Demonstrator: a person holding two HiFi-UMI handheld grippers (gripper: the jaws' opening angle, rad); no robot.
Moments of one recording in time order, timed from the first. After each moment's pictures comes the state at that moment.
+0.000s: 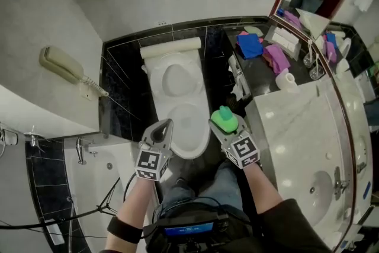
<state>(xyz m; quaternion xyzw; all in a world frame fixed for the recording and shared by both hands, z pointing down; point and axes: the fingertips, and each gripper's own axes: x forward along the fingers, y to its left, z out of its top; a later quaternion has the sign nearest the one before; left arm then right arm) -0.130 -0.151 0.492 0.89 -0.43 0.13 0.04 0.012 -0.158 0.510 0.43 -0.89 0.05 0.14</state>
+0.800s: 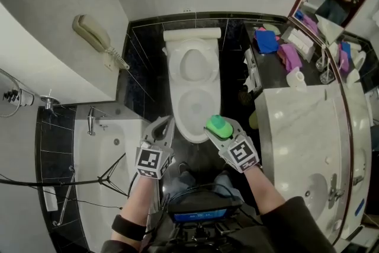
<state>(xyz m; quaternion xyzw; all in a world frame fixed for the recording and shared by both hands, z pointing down) -0.171 -0.052 0.456 0.85 -0.51 0.11 0.06 -0.052 -0.047 0.487 0.29 -0.94 0.04 0.16</state>
